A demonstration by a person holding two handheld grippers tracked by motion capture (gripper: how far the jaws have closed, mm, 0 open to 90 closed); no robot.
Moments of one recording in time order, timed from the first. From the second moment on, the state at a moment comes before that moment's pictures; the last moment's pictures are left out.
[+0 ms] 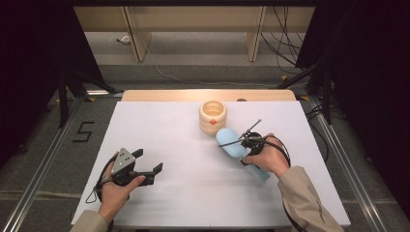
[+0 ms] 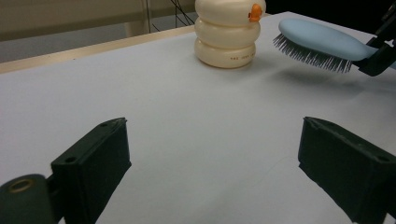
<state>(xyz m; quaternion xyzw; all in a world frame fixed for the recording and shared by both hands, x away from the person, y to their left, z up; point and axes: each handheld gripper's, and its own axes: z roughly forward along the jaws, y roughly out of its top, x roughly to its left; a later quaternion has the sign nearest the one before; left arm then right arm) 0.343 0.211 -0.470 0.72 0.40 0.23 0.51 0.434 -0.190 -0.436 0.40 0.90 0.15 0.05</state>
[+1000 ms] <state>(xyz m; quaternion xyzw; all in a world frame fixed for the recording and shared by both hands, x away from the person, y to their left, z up) 0.341 0.211 -0.469 0.73 0.39 0.23 0.51 0.415 -0.192 -0.423 0.41 0.85 0.31 0.11</state>
